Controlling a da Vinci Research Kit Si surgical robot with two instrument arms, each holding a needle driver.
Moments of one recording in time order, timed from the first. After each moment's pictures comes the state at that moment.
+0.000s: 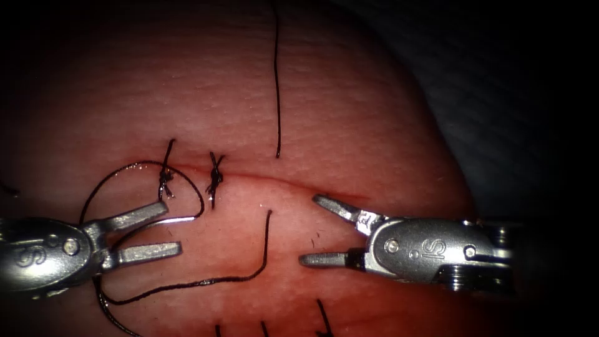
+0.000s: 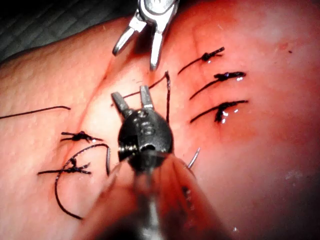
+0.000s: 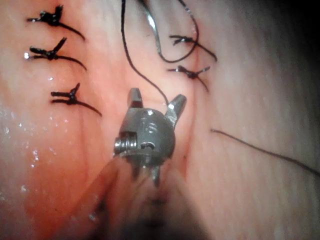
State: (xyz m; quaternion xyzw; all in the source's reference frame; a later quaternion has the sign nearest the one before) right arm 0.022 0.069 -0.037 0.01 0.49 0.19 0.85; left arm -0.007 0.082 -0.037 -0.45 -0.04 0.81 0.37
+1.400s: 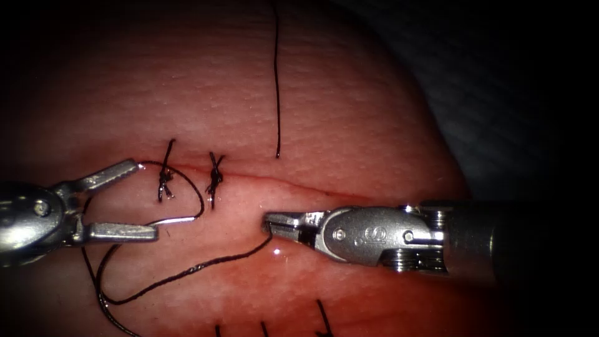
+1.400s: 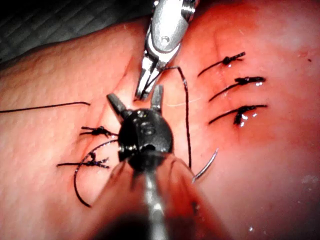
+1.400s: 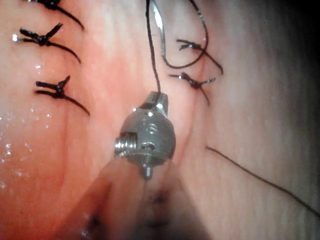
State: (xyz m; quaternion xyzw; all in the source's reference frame) right arm 0.026 0.069 -0.033 0.03 0.51 0.07 0.86; left arm -0.005 0.085 -0.038 -0.45 -0.06 0.80 0.38
